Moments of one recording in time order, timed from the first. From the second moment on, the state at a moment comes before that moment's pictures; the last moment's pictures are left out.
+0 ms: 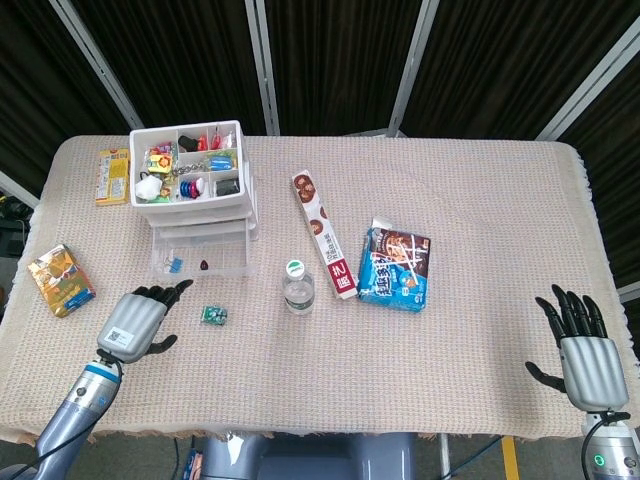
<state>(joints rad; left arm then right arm) -0.45 -1.24 0.03 -1.87 1.32 1.23 0.52 0.05 -1.17 0.06 -1.63 -1.54 1.53 -0.16</state>
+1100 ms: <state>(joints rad) -0.62 -1.59 -0.06 -1.55 0.99 1.06 0.85 0.05 -1.16 0.06 -1.63 -1.53 1.53 -0.15</state>
